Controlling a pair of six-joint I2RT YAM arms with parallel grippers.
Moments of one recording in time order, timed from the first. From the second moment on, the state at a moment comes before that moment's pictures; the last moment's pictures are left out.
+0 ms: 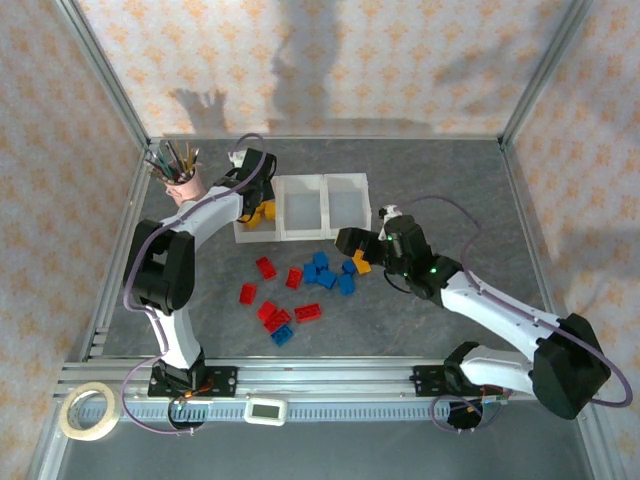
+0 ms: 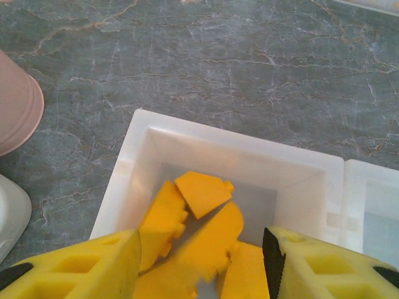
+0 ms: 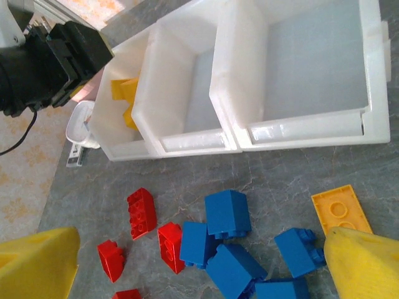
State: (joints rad) left arm -0.28 1.84 1.36 -0.41 -0.39 -0.53; right arm 0.65 1.14 0.69 -0.09 -0.05 0.76
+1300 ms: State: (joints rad) left arm -1.04 1.71 1.18 -0.26 -0.25 -1.09; right arm 0.50 0.73 0.54 -0.59 0.10 0.90
